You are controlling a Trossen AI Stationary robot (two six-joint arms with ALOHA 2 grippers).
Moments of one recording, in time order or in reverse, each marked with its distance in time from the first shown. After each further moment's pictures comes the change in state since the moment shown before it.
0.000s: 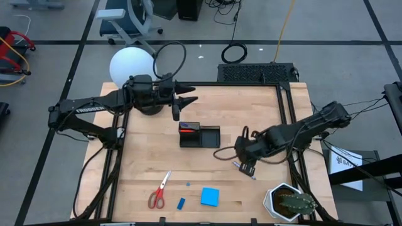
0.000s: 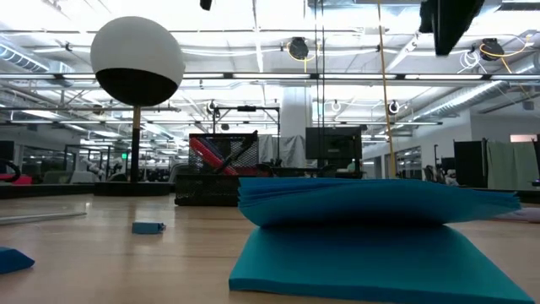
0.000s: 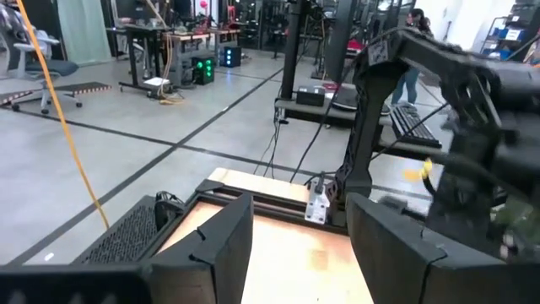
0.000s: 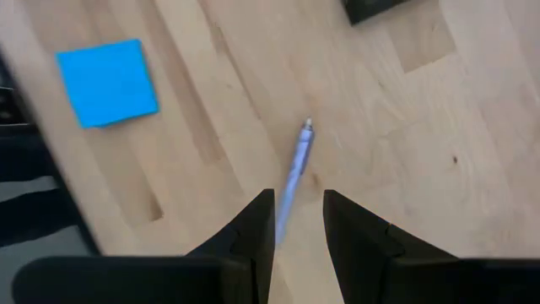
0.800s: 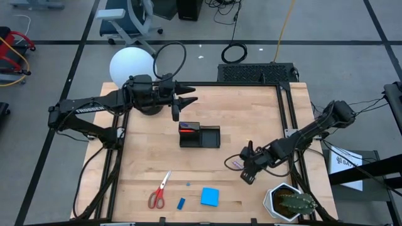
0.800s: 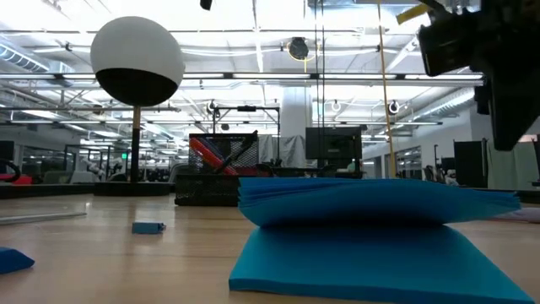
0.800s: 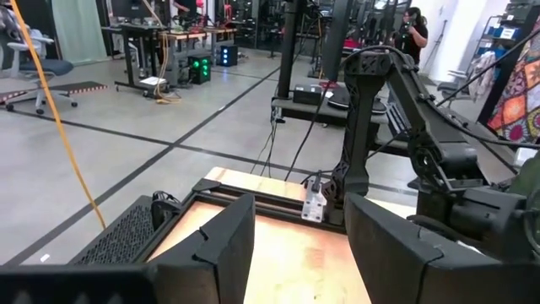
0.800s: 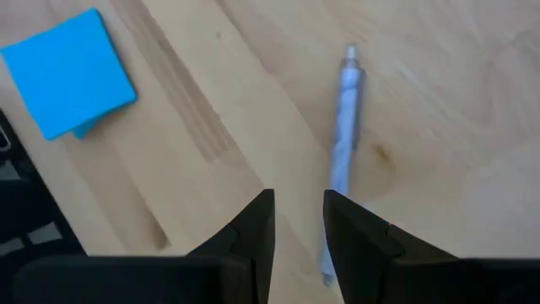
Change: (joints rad) left arm 0.000 0.000 0.000 -0.006 0.010 0.002; right arm 0.111 -0.106 -0.531 0.572 -0.030 0.339
